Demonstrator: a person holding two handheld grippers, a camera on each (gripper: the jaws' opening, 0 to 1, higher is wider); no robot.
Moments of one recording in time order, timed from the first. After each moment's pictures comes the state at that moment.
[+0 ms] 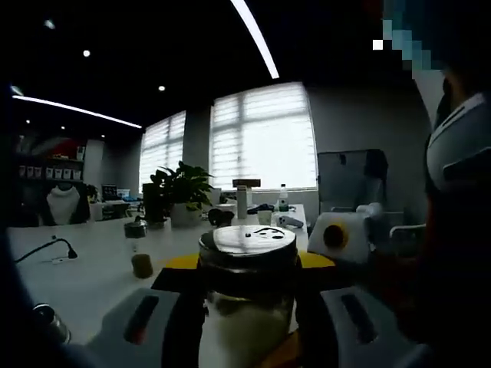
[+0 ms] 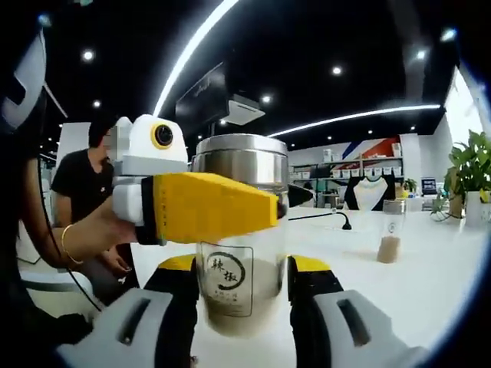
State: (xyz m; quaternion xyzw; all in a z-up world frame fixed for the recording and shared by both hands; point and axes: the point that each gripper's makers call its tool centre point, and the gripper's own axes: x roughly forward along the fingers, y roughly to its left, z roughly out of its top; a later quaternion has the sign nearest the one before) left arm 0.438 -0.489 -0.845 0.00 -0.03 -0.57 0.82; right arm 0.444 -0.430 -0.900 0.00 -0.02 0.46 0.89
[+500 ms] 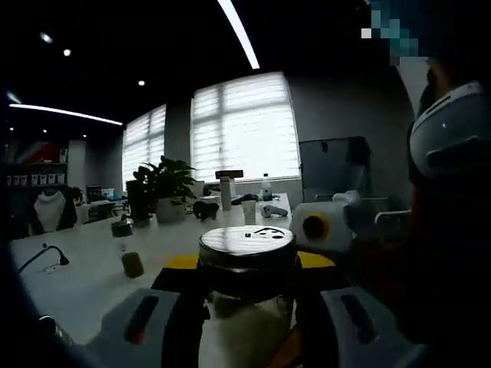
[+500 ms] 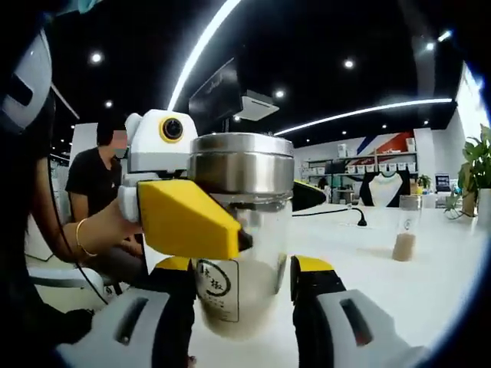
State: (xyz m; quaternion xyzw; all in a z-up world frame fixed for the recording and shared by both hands) left arm 0.428 -0.489 -0.852 0.03 -0.02 -0.60 0.80; right arm 0.437 -0.420 -0.905 -0.01 -0.01 0.49 0.87
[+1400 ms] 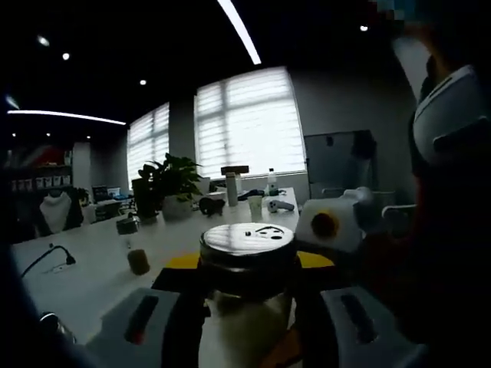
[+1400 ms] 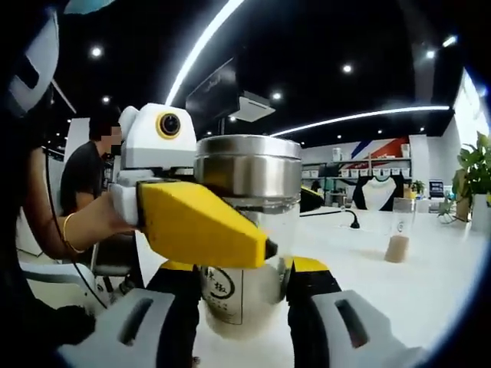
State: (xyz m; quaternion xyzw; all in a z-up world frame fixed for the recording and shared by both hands) left arm 0.435 -0.487 -0.858 0.04 -0.02 -0.56 0.82; right arm 0.445 -0.423 -0.909 -0.02 -0.02 0.47 0.88
